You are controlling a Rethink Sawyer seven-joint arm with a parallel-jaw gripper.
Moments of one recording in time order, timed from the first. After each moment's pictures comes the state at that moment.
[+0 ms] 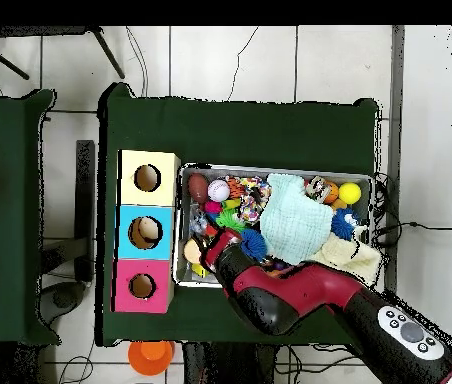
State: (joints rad) arm -1.03 -0.49 0.85 2.13 -0.86 -0.15 0.91
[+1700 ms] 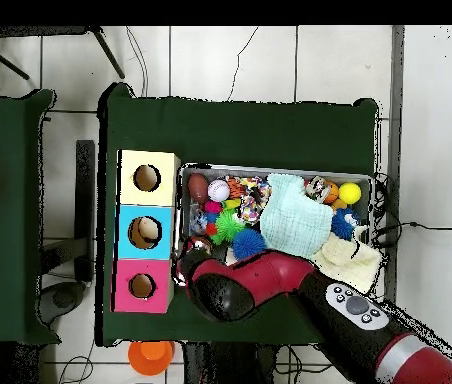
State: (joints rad) arm -0.74 -0.55 0.69 2.07 -0.68 0.09 0.91
